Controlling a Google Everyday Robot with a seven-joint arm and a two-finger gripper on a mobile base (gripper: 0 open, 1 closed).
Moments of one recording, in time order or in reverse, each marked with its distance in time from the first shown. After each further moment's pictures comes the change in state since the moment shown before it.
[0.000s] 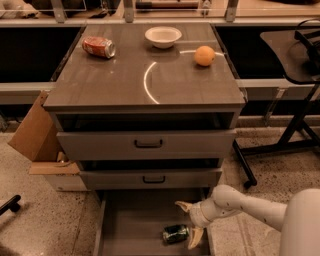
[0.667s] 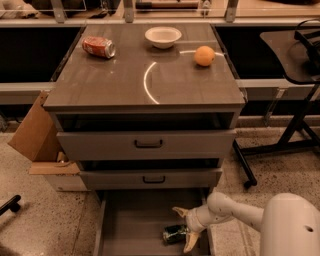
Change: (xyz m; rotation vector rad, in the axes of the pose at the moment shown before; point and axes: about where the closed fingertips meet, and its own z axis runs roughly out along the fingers) arm 0.043 0.000 0.063 -0.006 -0.023 0.029
